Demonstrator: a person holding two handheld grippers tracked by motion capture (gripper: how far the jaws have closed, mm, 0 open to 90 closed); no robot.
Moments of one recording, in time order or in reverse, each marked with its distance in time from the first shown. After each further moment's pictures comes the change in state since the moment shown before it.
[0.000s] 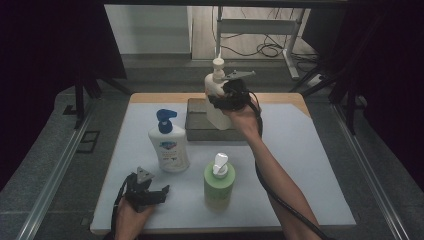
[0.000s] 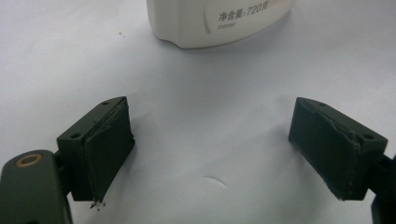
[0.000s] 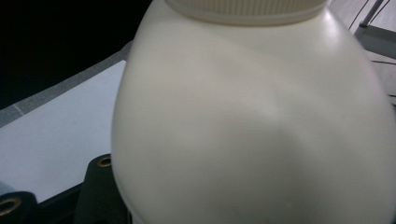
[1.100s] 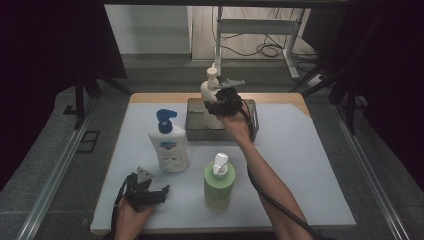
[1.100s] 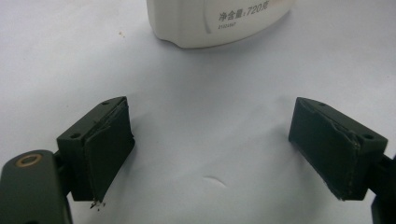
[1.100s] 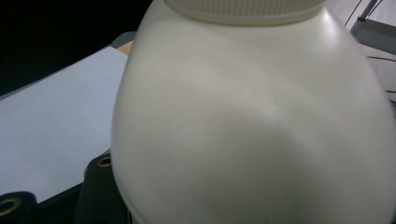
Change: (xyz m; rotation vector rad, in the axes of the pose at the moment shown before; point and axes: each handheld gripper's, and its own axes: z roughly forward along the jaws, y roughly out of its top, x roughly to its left) left arm 0.000 0.000 0.000 0.003 0.001 0.000; right arm 0.004 -0.026 0.040 0.012 -0.028 -0.007
